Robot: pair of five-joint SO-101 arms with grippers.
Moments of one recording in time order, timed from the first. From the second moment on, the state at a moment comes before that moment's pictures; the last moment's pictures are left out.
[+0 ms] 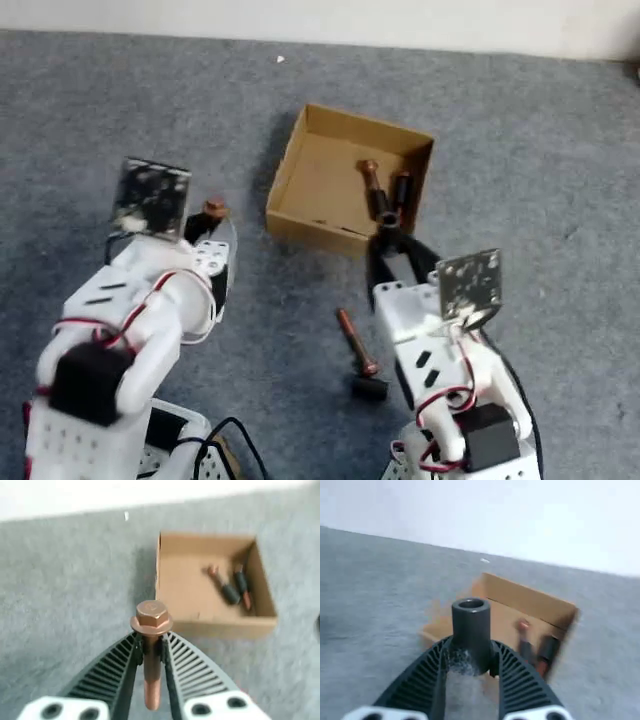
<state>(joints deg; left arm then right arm) 10.8 -67.1 36.8 69.8 8.5 -25.5 -95.9 70.0 45.4 1.5</state>
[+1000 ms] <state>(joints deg) 17.8 -100.4 72.0 33.5 27.7 -43.4 -96.8 96.0 9.7 5.7</state>
